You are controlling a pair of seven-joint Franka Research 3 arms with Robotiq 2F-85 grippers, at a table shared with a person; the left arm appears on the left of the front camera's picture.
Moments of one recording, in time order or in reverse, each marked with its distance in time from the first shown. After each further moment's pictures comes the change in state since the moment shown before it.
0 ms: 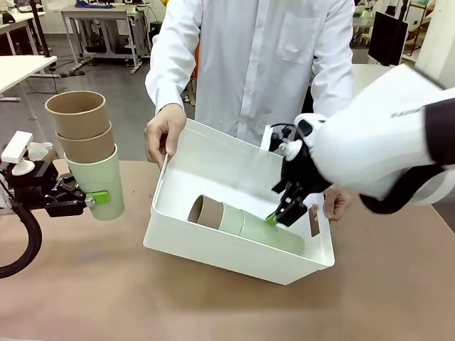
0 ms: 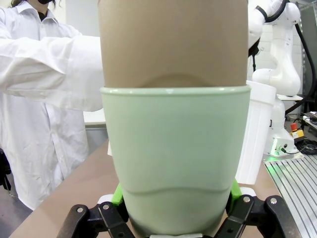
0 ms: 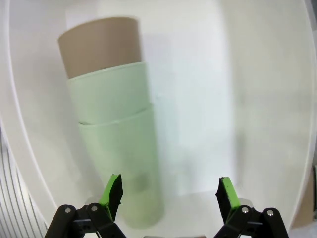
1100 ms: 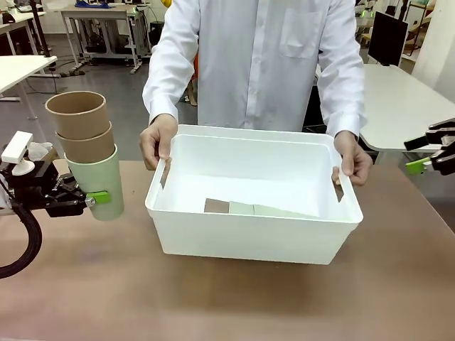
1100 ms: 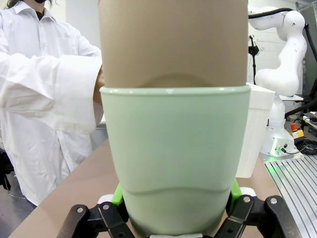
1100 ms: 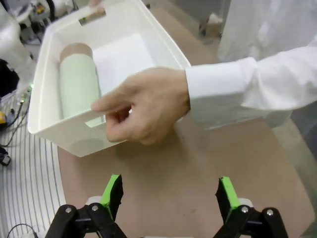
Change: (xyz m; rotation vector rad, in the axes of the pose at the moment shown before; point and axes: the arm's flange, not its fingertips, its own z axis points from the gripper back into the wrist) left arm -0.001 0.000 0.000 0.000 0.000 0.001; right arm -0.203 -0.095 0.182 -0.003 -0.359 -0.211
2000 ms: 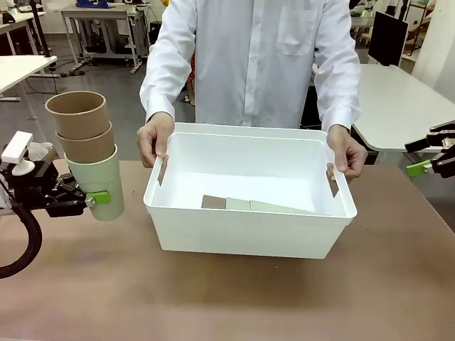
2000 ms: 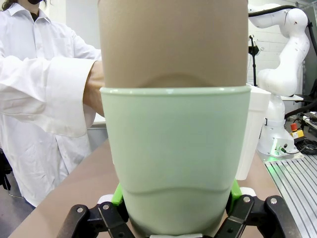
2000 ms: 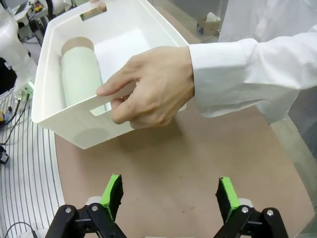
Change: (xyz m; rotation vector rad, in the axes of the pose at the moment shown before) left arm 0.000 0.000 0.000 0.000 0.000 0.000; right arm -0.002 0.002 -0.002 -0.005 0.021 -0.002
